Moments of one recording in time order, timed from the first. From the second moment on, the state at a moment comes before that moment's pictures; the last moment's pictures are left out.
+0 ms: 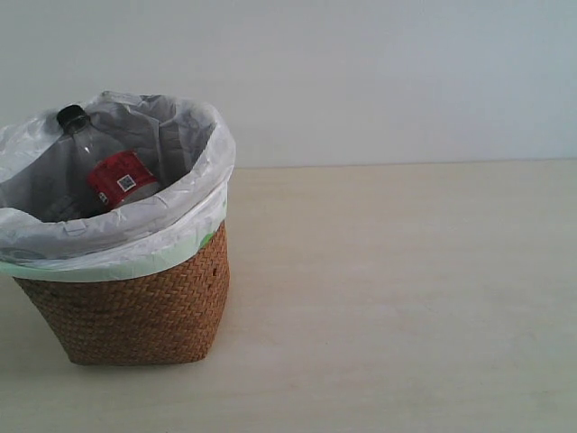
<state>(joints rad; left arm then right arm) 0.06 0.00 0.00 -0.22 0.31 0.15 0.20 0.00 0.00 0.01 0.33 0.38</state>
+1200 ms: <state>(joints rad) 0.06 0.00 0.00 -0.22 0.31 0.15 0.20 0.00 0.00 0.01 0.33 0.01</state>
